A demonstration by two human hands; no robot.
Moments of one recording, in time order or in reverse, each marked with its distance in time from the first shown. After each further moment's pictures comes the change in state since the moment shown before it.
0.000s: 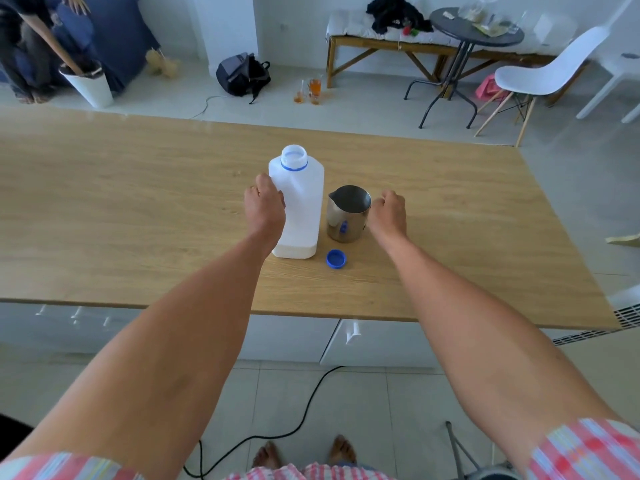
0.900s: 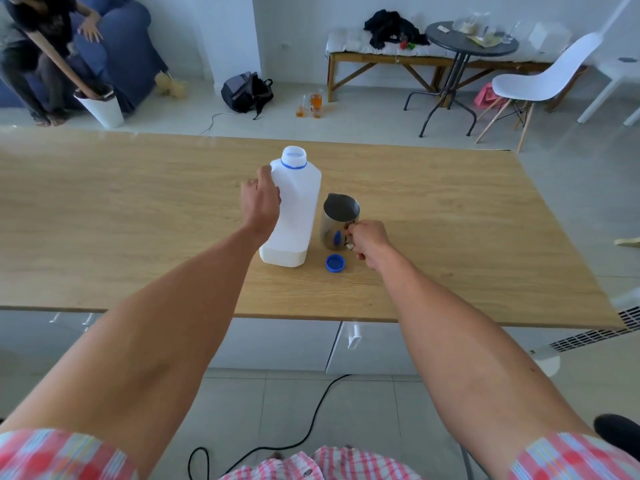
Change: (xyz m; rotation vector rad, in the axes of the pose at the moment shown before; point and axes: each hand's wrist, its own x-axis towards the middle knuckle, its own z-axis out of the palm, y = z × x) left_hand -0.006 0.028 -0.007 0.137 -0.088 0.125; right_hand -0.028 0.004 0.013 0.275 -0.266 0.292
